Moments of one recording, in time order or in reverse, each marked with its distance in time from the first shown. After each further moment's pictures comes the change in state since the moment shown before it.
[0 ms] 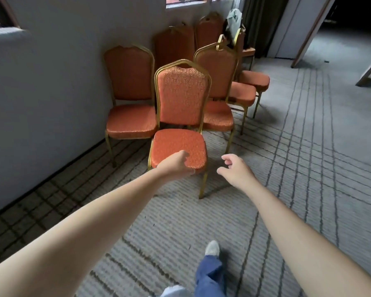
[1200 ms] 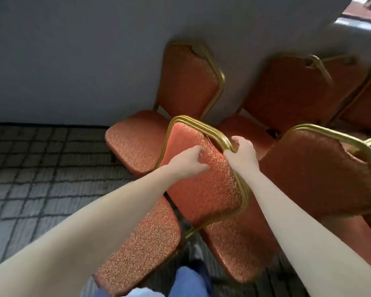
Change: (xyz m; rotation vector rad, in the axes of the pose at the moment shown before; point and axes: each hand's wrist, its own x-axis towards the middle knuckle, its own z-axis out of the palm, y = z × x) left_hand 0.748 0.031 -0.189 -0.372 0.492 -0.601; right_hand 0.897 -0.225 -0.071 -0.292 -0.396 -0.671
